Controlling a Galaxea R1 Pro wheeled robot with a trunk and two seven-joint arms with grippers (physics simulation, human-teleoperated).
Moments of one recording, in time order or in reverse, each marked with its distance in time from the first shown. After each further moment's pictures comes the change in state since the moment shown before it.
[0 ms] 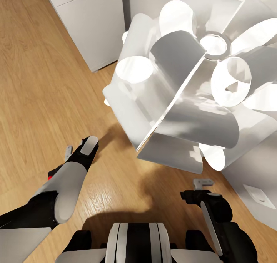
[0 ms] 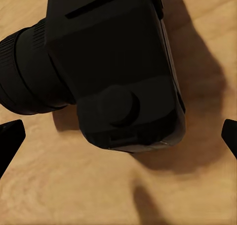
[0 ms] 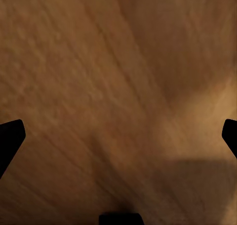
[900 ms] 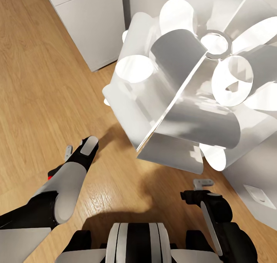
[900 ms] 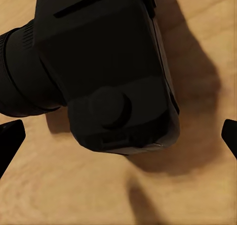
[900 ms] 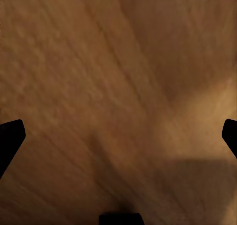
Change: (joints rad) left arm 0.001 0.001 0.000 0.001 -0.001 0.000 -0.020; right arm 0.001 0.000 0.000 0.000 0.000 0.000 0.000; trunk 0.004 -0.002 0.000
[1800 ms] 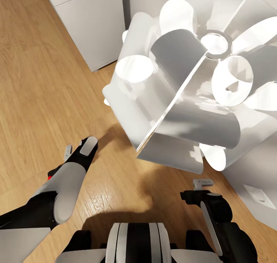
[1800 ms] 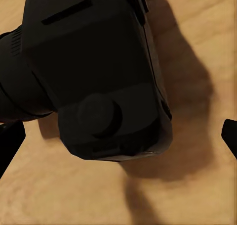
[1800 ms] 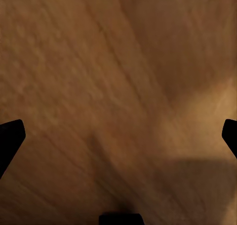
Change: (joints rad) left arm 0.002 0.006 0.003 0.003 0.000 0.000 -0.026; right arm 0.000 -0.001 0.001 0.000 0.000 0.000 0.000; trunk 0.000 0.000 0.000
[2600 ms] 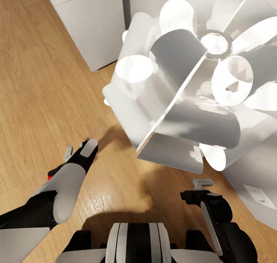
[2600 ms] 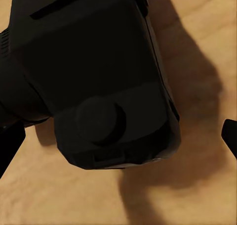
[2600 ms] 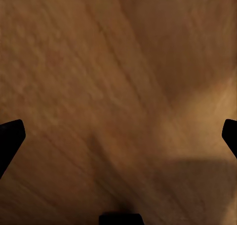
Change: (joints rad) left arm 0.000 0.006 0.002 0.051 -0.002 0.000 -0.054; right arm 0.000 0.000 0.000 0.000 0.000 0.000 0.000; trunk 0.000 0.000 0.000
